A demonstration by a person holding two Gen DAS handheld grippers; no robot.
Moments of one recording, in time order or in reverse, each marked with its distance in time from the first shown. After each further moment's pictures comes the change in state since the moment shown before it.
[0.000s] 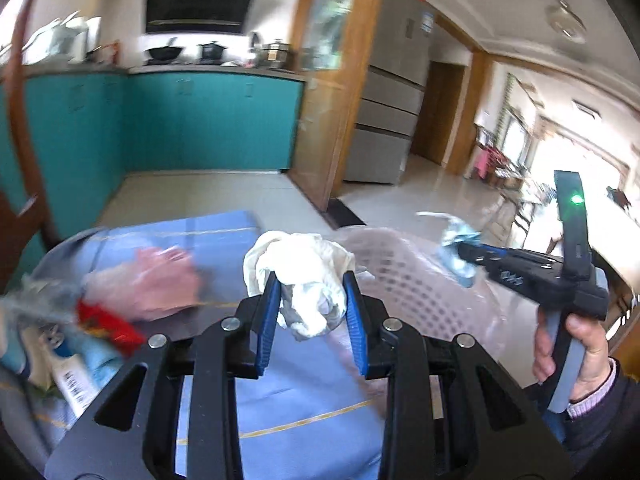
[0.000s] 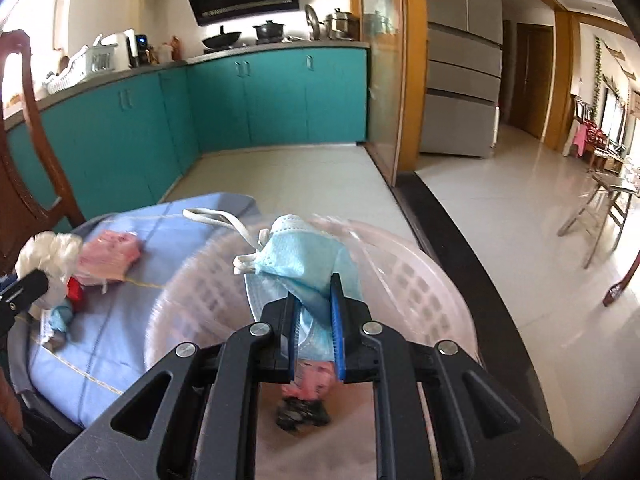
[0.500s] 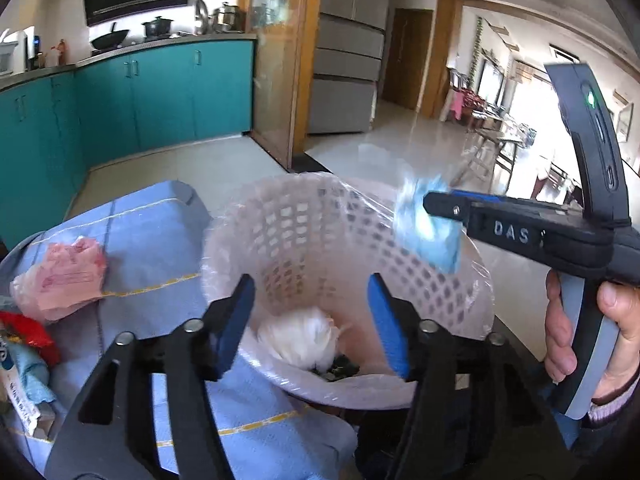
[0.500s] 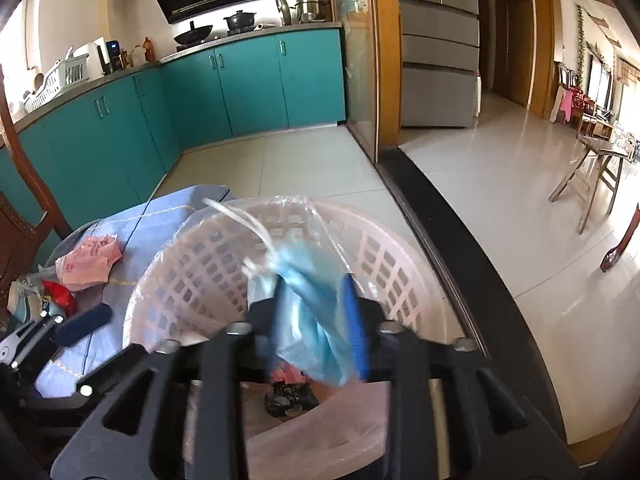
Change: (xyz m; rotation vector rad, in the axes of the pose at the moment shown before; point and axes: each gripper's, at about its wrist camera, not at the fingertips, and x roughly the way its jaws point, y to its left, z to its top) left arm 0.071 -0.064 -0.013 0.101 0.154 -0.044; right arm 0.004 -0.028 -0.009 0.088 0.058 -0.016
